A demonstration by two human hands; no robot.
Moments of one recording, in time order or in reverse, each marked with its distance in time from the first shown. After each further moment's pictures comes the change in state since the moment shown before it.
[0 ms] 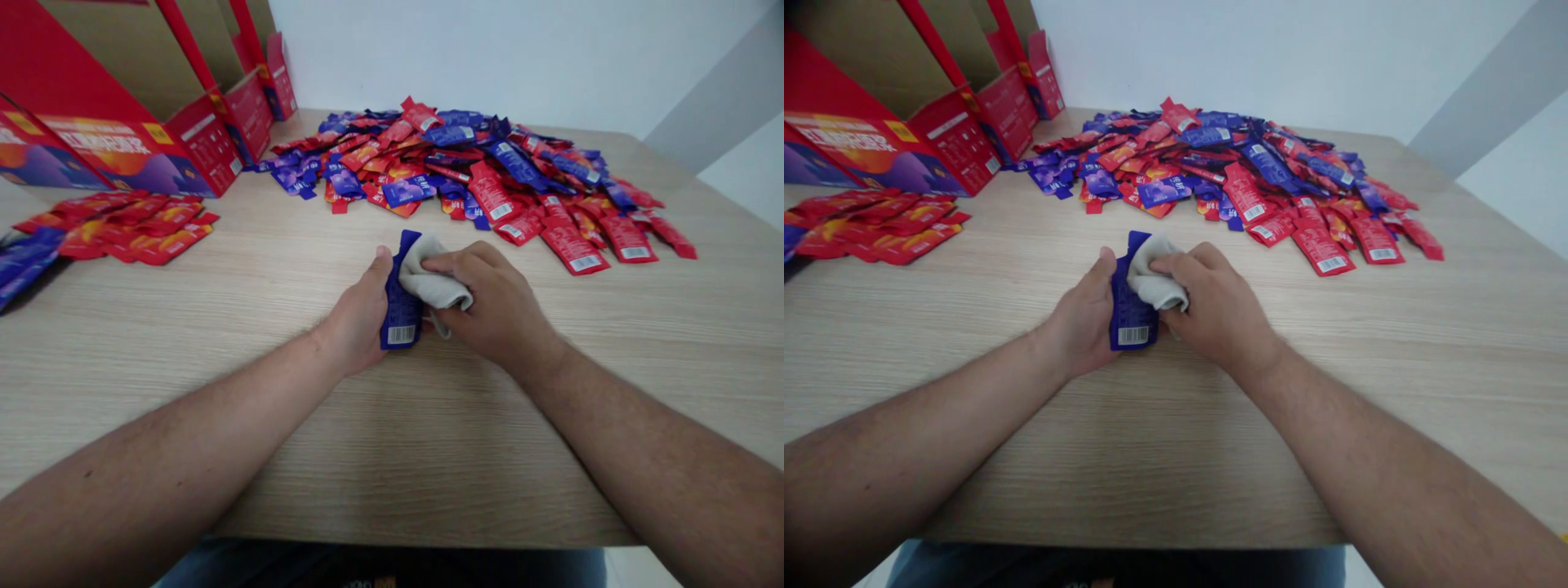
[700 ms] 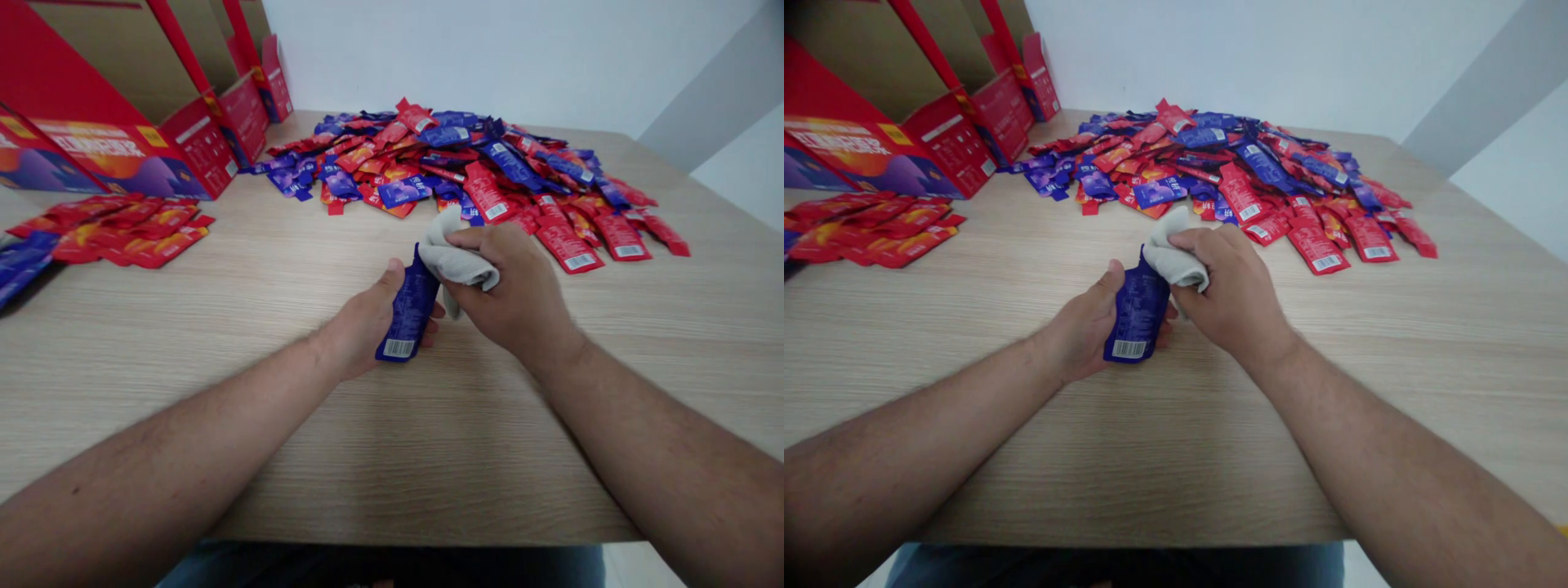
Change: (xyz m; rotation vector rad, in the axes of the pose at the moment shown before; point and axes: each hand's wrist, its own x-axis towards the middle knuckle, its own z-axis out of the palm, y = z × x) left_hand -0.005 -0.003 -0.006 0.178 -0.059 -0.066; right_hand 0.005 0.003 -0.015 -0.038 0.131 0.048
